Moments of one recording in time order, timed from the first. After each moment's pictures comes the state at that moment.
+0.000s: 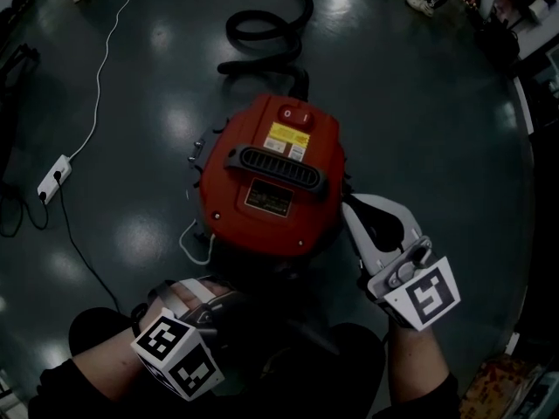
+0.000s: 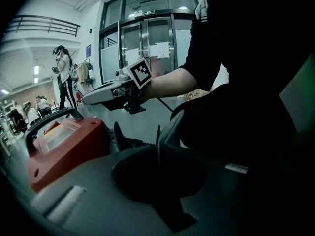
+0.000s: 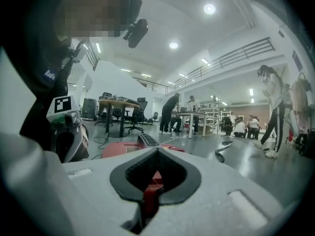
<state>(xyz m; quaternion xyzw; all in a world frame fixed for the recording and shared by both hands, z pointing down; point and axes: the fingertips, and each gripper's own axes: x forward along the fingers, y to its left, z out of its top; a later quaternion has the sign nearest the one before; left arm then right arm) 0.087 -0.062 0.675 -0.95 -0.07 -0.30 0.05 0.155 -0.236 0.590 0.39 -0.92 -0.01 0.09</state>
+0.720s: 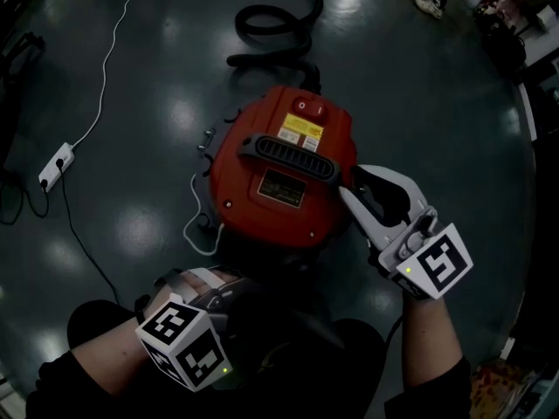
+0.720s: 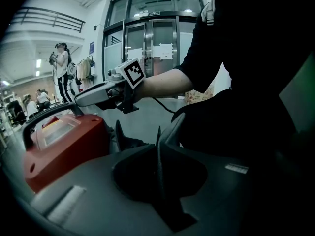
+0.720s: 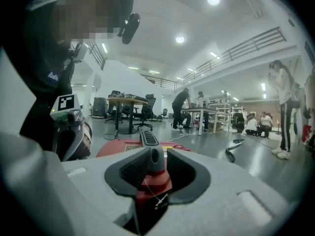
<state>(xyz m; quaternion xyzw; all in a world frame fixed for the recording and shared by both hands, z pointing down) 0.089 -0.064 0.673 -0.95 -0.06 -0.29 0.02 0.141 -0.255 0.596 0.33 -0.94 0.00 0.12</state>
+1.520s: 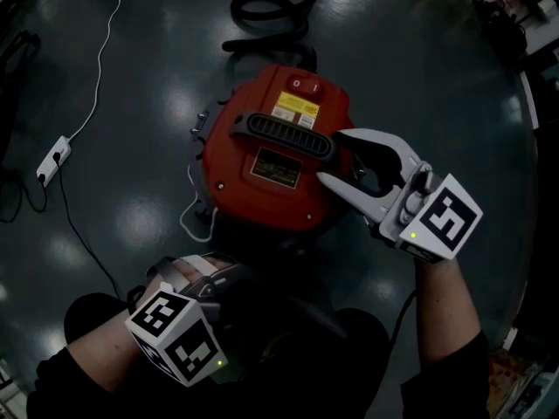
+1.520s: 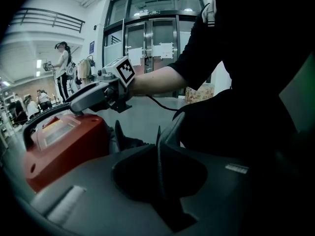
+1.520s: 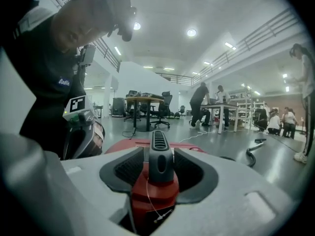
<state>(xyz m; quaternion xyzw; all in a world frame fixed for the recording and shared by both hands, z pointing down) 0.090 -0.064 0.674 -0.95 -0.06 -0.30 0.02 0.117 -0.258 0.602 0.21 -0.97 0.00 0.14</state>
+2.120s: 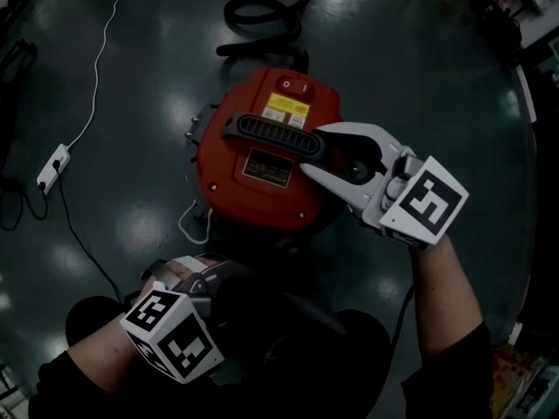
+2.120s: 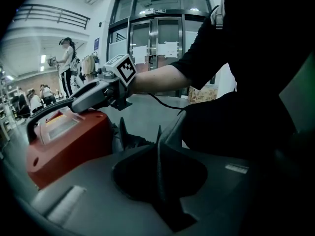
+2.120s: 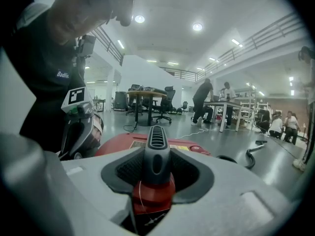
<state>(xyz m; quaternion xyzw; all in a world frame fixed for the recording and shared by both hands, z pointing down) 0.086 -0.069 0.675 -0.95 -0.05 -0.31 0.00 0.107 -0.265 0.613 0.20 -0.96 -0.02 0.18</state>
